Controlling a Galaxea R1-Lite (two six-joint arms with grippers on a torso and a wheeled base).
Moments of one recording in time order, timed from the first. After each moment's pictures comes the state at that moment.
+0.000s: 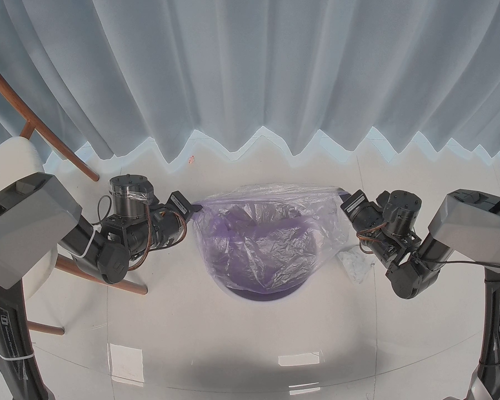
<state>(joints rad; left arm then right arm) -0.30 2.19 -1.01 -0.93 -0.22 -1.00 0.35 2.32 -0.94 -1.40 -0.04 0.89</state>
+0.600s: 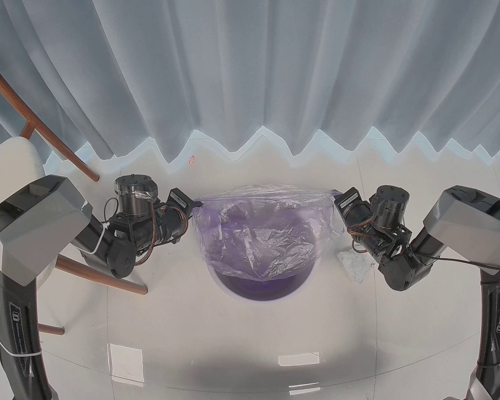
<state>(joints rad) -0.27 2.27 -1.12 -0.93 -0.22 -1.14 0.37 2.35 -1.05 -1.24 -0.09 1.01</state>
